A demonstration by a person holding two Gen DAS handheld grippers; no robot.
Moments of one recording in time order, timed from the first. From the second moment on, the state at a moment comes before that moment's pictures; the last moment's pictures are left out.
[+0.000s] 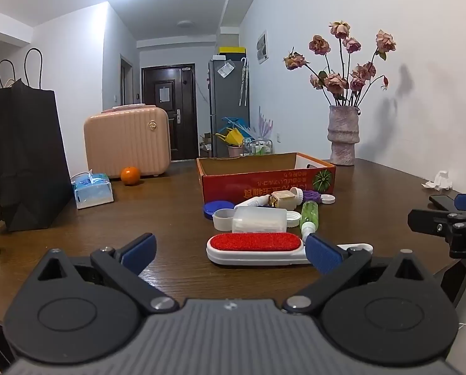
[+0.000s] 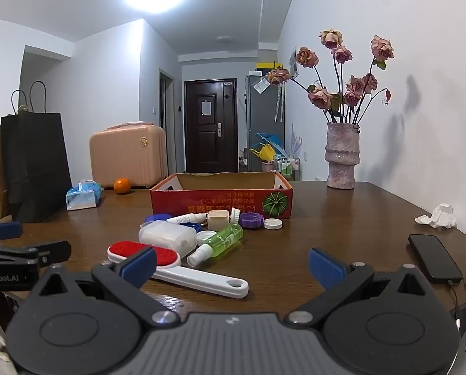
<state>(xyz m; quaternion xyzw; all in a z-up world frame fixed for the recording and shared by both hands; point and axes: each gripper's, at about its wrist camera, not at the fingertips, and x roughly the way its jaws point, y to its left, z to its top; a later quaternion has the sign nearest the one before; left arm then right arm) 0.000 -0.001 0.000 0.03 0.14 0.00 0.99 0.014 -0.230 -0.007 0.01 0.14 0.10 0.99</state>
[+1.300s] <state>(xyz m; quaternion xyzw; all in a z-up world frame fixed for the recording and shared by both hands) -0.002 -0.001 -0.001 0.03 0.14 0.00 0.99 0.017 -0.230 -0.010 0.01 0.15 0.09 0.98</state>
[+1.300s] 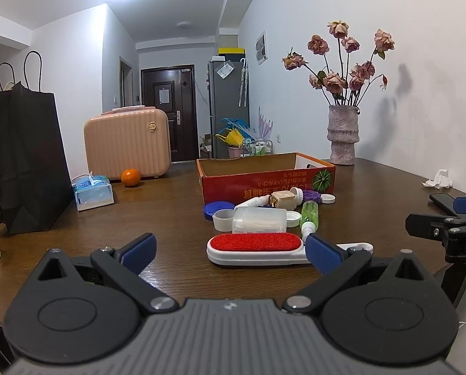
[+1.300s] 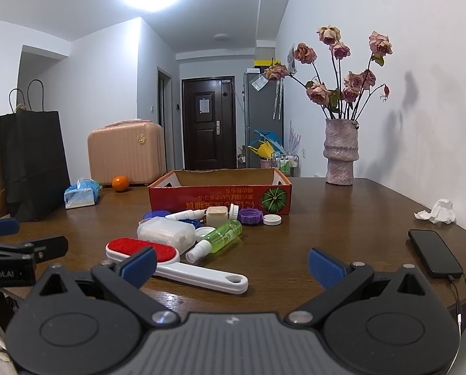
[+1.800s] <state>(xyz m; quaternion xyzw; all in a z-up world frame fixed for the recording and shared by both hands) 0.001 -0.003 -0.003 0.04 0.15 0.00 0.99 0.016 -0.233 -0.011 0.02 0.14 0.10 0.99</state>
